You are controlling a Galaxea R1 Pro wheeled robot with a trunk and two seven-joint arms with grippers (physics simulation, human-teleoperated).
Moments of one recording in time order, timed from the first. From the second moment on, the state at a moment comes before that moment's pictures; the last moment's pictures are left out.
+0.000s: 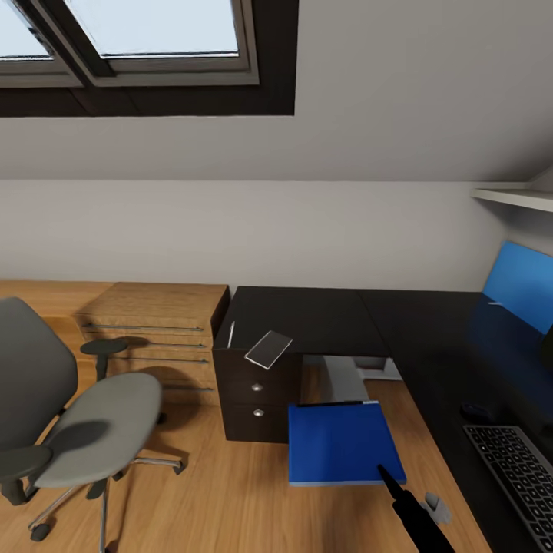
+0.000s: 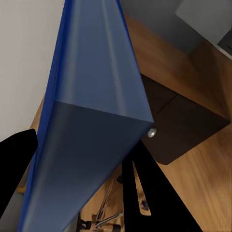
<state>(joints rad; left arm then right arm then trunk) -0.09 -0.04 -0.27 -0.59 0.61 0.00 0.53 -0.26 -0.21 0.24 -0.45 -1.31 -0.14 0.79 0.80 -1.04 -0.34</state>
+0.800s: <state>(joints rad) -0.09 -0.04 -0.27 -0.57 0.60 -0.02 0.53 -0.26 -0.21 0.17 -0.52 -1.33 -0.14 0.60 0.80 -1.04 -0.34</state>
